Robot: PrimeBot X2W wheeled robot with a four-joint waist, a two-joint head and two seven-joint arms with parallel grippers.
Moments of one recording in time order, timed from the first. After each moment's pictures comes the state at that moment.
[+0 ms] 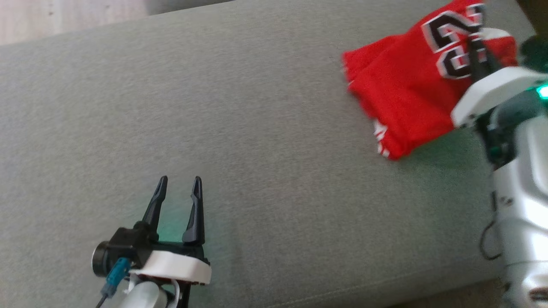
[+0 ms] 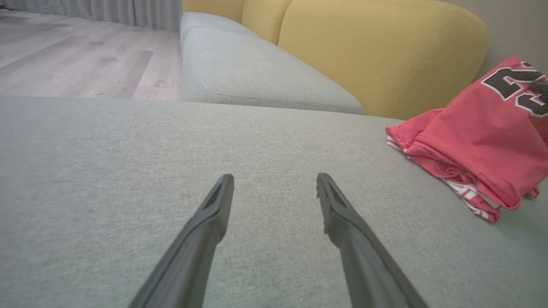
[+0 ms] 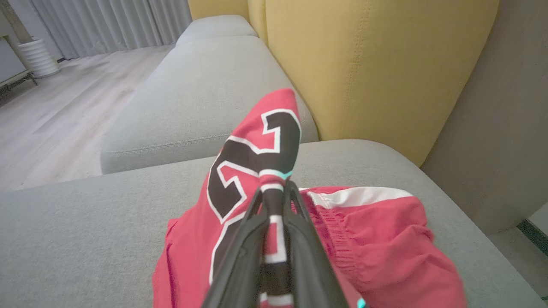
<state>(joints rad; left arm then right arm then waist) -0.12 0.24 -0.49 0.16 -0.51 0.16 -0.24 -0.66 -0.14 -0.06 0.54 0.16 0.12 0.18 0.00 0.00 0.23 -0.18</state>
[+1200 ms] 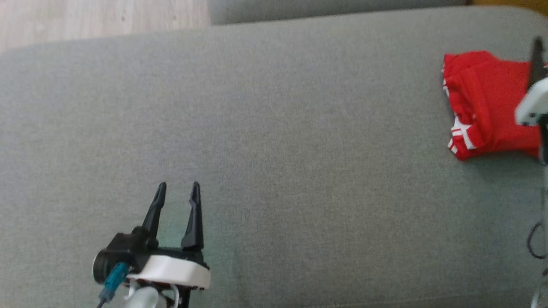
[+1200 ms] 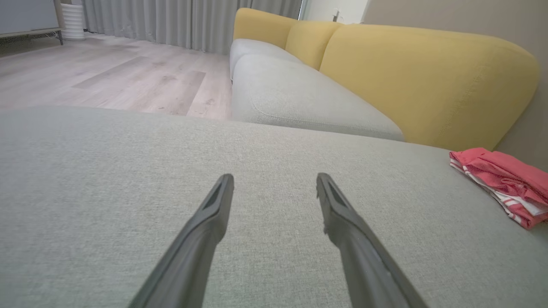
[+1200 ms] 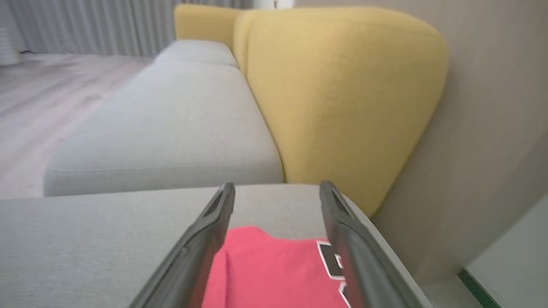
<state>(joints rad) -0.11 0.23 -0.49 0.17 -0.53 0.16 -0.25 -0.74 -0.27 -0.25 0.76 -0.09 0.12 0.04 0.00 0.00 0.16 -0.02</state>
